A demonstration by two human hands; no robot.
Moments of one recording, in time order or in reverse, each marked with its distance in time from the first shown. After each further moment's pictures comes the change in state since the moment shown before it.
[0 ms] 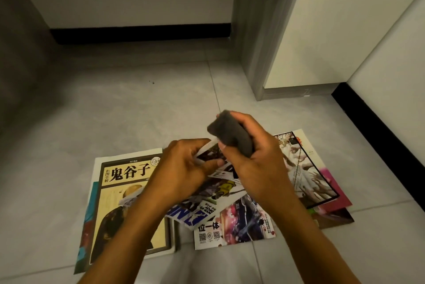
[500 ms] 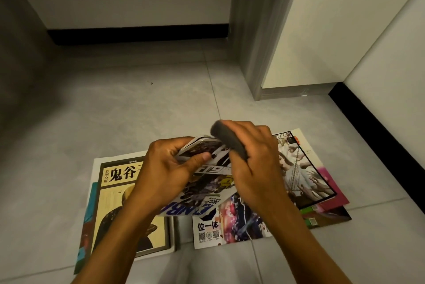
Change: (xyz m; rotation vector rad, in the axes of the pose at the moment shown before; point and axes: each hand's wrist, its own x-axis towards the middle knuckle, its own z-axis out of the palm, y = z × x) left_hand -0.014 0.000 -0.012 -0.137 0.148 0.036; right_hand -0.006 0.024 0.012 -0.466 0.185 -0.112
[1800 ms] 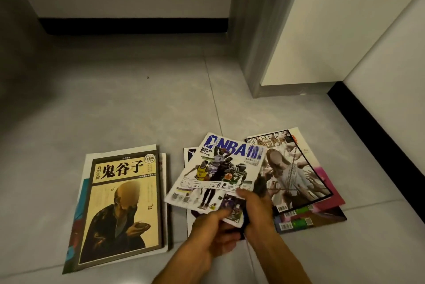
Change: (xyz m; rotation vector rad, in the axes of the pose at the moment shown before) left_hand -0.054 -0.069 0.126 -0.738 -0.067 -1.259; right_hand -0.075 0.092 0.063 0.901 0.284 1.315
